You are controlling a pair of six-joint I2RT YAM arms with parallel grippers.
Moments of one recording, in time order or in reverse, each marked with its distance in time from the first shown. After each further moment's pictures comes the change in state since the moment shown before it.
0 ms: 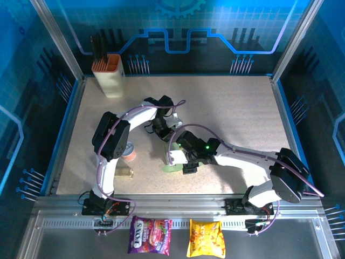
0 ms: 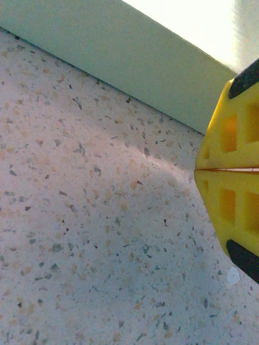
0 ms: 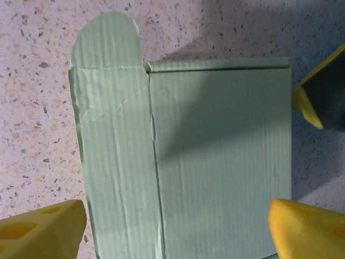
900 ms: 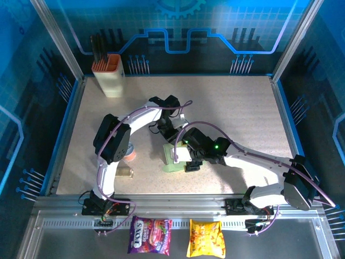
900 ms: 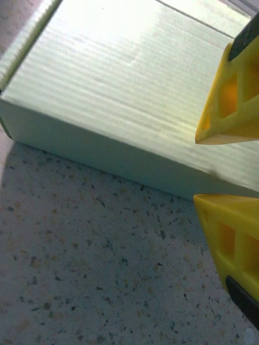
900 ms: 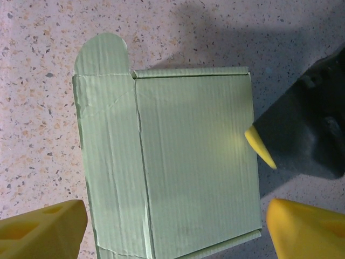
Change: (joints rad) left arm -0.070 -0.017 0.056 -0.064 0.063 0.013; right arm -0.034 -0.116 -0.018 -0.020 -0.032 -0.011
